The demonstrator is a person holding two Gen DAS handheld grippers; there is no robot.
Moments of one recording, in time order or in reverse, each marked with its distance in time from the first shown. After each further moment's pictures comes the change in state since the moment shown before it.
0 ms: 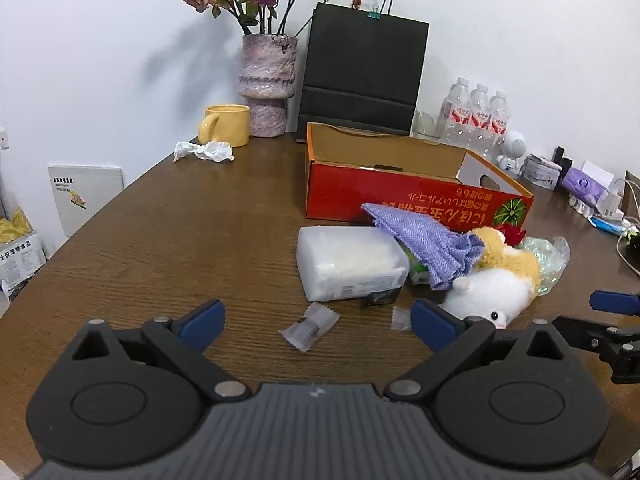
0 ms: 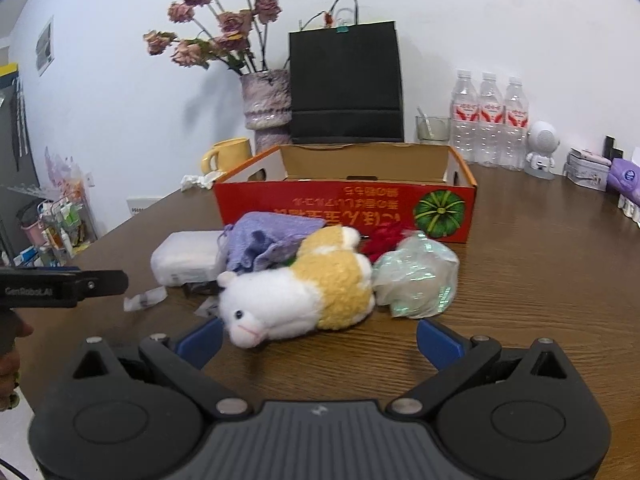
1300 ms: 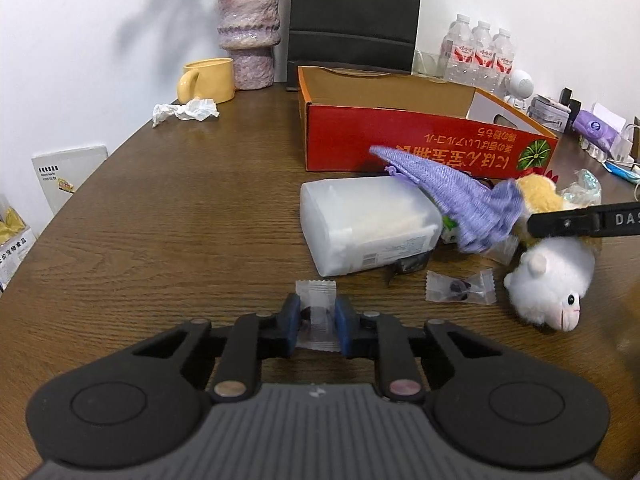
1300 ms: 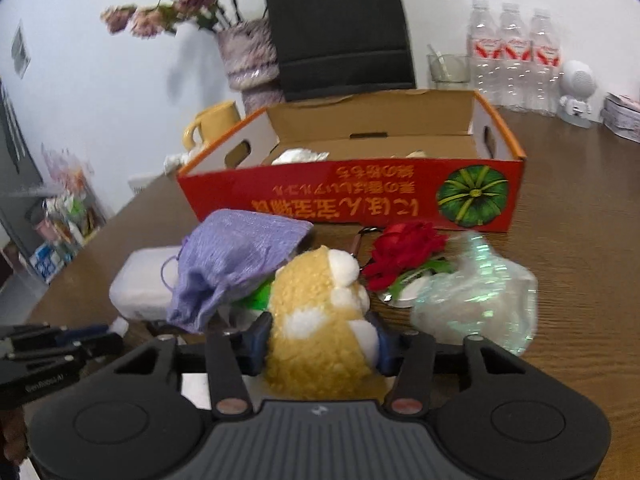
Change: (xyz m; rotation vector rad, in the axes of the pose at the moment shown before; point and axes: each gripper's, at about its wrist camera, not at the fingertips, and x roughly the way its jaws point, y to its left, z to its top) left arm 0.051 0.006 0.002 0.079 0.148 0.000; right arm 0.083 -0.031 0.044 0.105 0.163 0.076
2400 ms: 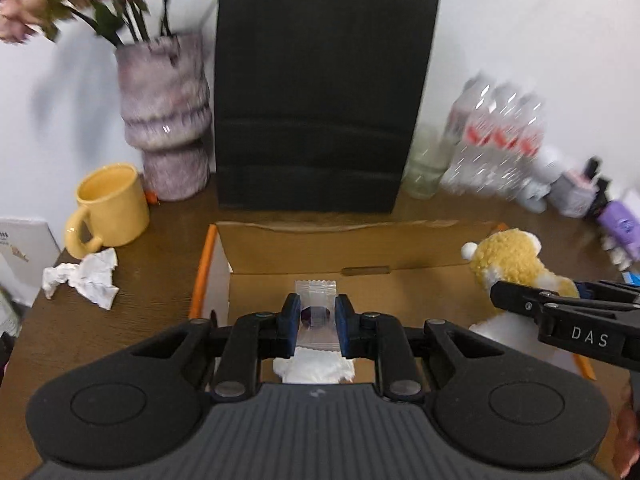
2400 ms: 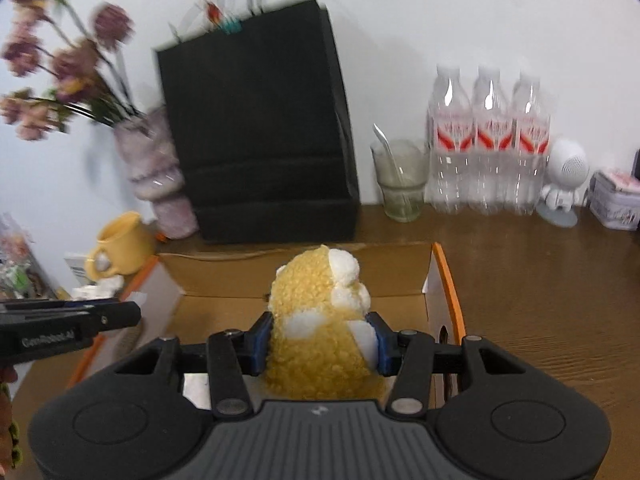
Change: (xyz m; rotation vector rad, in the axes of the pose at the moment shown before) left arm 0.152 -0.064 0.256 -0.008 0.026 -0.022; right arm 0.100 -0.070 0.204 0.061 -0.075 -0.154
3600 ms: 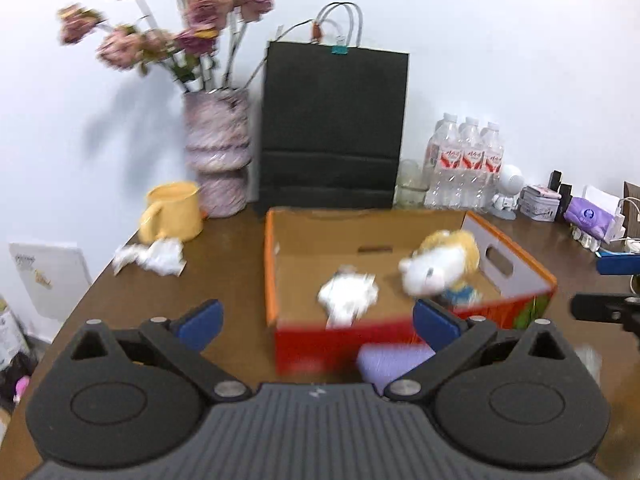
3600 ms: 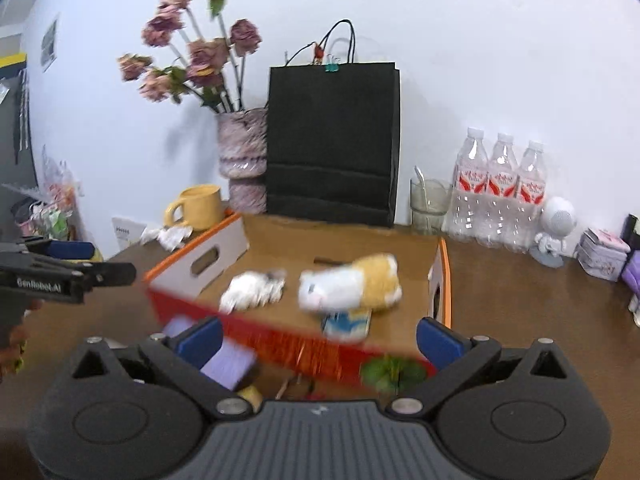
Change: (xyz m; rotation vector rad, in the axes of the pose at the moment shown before) left arm -0.132 0.043 -0.139 0.027 -0.260 -0.016; right arm -0.149 0.020 -0.117 -0.249 -0.150 0.083
